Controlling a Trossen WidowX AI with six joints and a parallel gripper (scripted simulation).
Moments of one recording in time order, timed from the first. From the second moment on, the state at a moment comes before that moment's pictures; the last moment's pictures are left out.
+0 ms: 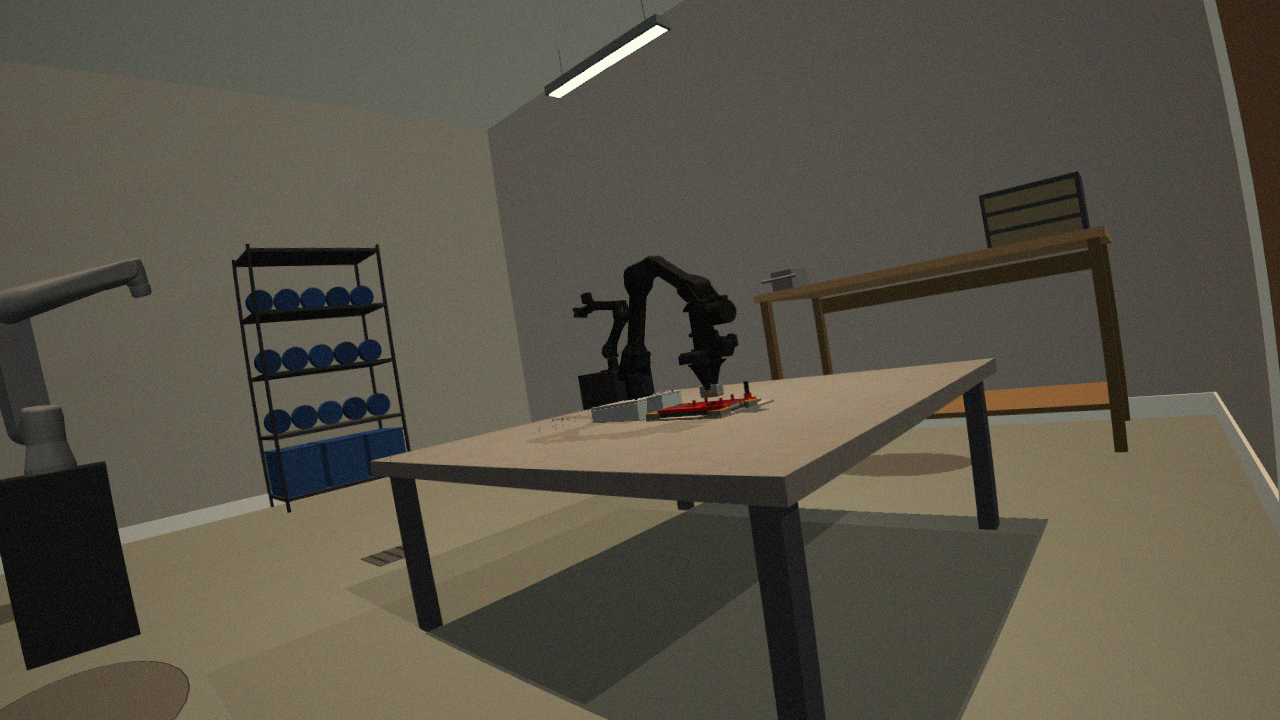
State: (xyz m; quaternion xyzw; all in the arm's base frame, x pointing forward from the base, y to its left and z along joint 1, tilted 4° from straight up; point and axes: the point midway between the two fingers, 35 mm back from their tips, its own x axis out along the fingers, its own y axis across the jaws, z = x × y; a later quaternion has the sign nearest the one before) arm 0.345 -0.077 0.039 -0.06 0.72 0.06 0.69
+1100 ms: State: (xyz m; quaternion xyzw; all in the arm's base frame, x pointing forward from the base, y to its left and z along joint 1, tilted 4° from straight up) arm 0.347 -0.077 0.037 -0.03 0.72 0.03 0.70
